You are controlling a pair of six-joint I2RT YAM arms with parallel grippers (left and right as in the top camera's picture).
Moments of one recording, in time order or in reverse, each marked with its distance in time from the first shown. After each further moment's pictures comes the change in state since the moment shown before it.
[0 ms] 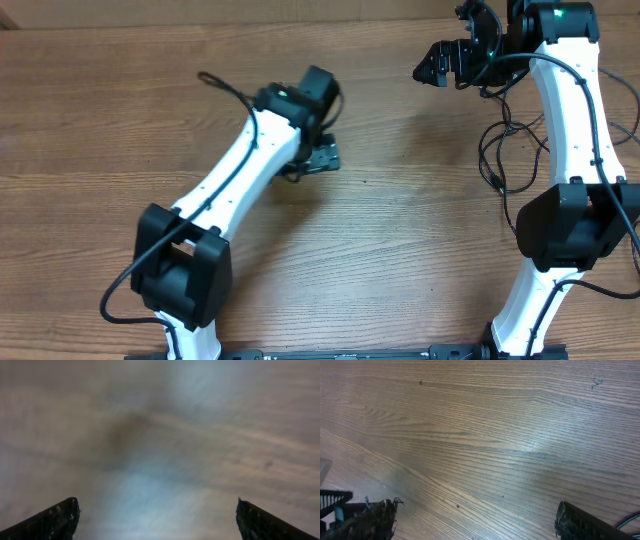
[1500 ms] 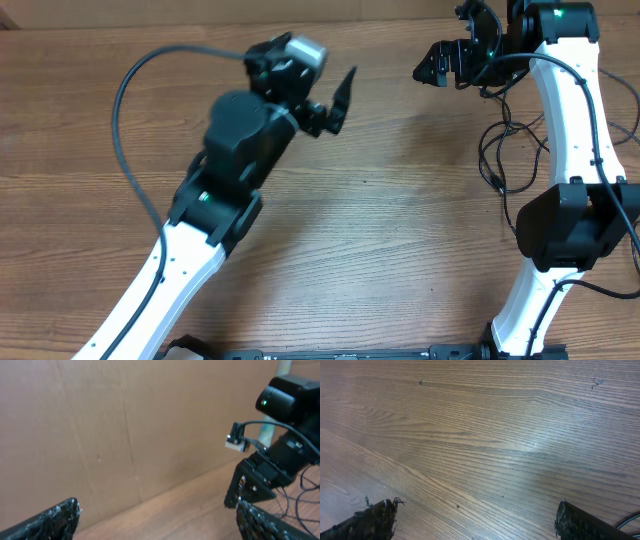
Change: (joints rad) left arm 0.049 -0.666 -0.554 1.283 0.156 0.774; right arm 0.000 0.000 0.000 0.000 0.000 0.000
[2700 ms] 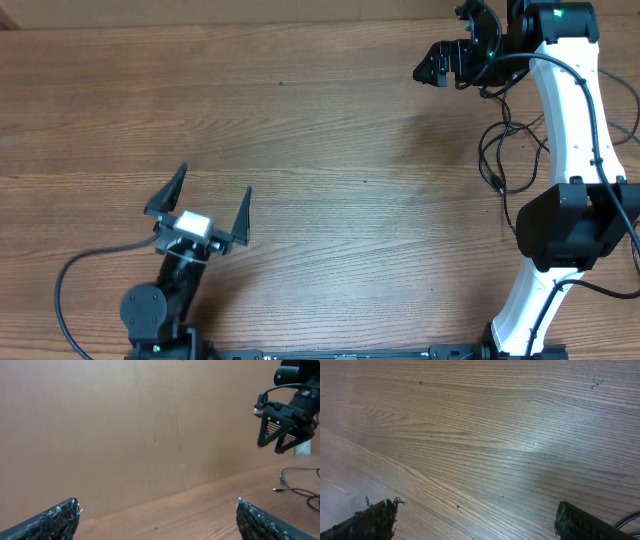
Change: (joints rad) left arm 0.468 -0.880 -0.978 0.365 0.306 -0.027; right arm 0.000 0.000 0.000 0.001 0.000 0.000
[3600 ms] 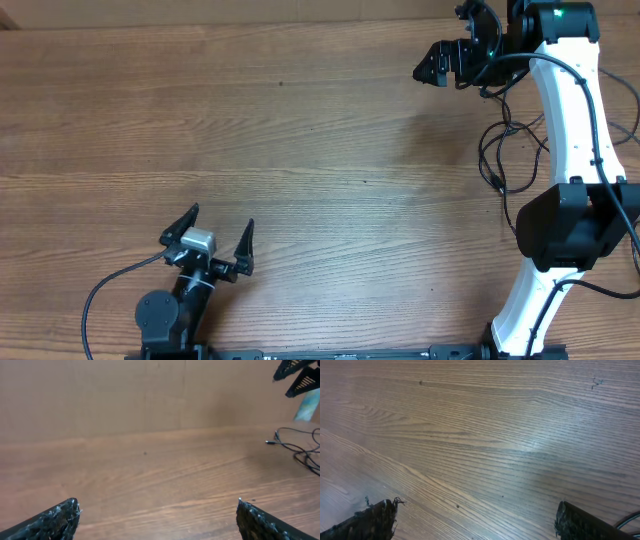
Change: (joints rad) left arm 0.060 -0.375 -0.115 -0.547 0.013 -0.068; right arm 0.000 0.000 0.000 0.000 0.000 0.000
